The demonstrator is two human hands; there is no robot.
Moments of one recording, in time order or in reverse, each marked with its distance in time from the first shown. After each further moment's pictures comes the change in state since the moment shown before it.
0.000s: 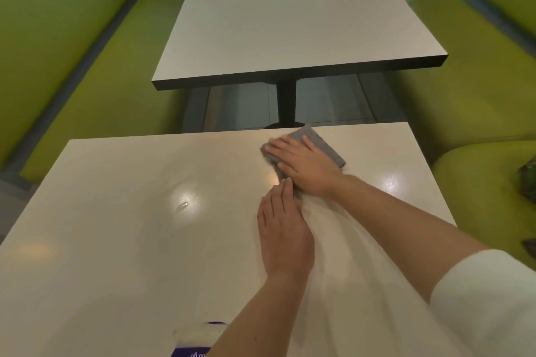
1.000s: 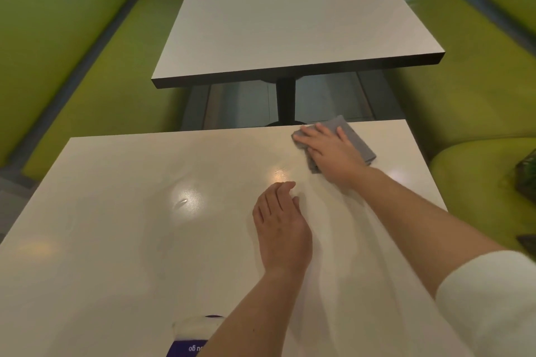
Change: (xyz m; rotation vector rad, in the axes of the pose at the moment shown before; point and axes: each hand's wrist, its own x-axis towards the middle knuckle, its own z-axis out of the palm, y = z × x) left_hand -0.001 0.000 -0.003 -0.006 0.081 0.009; right_hand -0.022 0.037 -0.011 0.082 0.128 0.185
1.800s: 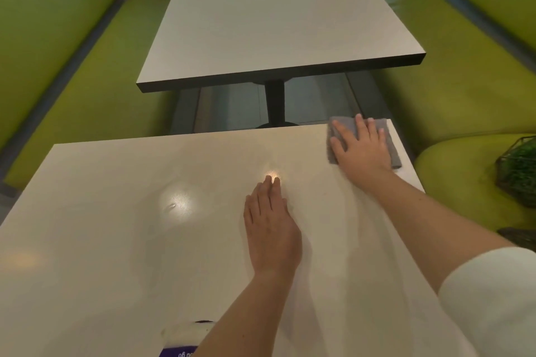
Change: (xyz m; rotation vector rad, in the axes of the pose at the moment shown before) left_hand 0.002 -0.001 0.004 0.040 -0.074 0.006; right_hand -0.025 0.053 -0.002 -0.208 0.094 0.470
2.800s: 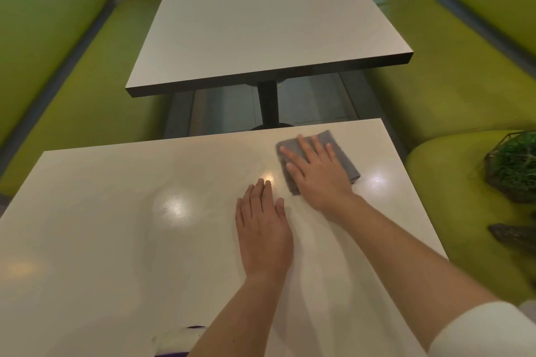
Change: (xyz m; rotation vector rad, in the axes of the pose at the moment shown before) left_hand 0.002 0.002 -0.003 0.004 -0.031 -0.018; right_hand -0.046 -0.056 0.002 0.064 -0.051 -0.289
